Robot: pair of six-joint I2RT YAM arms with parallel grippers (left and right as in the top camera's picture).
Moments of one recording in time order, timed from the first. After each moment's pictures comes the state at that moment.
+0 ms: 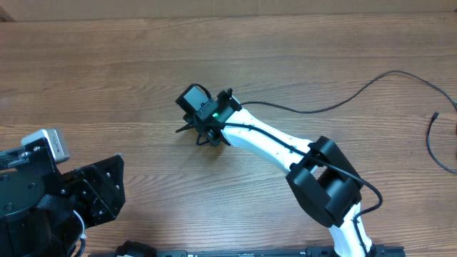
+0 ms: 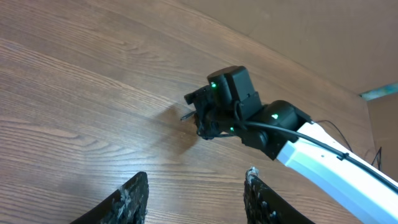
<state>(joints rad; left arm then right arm) -0.29 1.01 2.01 -1.69 -0.07 -0.65 0.83 2.14 1.64 -0.65 0.13 1.53</state>
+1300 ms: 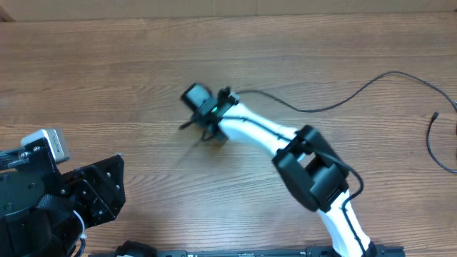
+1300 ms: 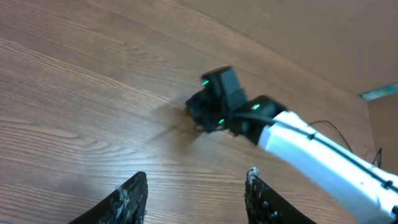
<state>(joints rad) -0.29 1.01 2.01 -1.69 -0.07 -0.65 0.75 2.27 1.71 -0.62 0.14 1.33</state>
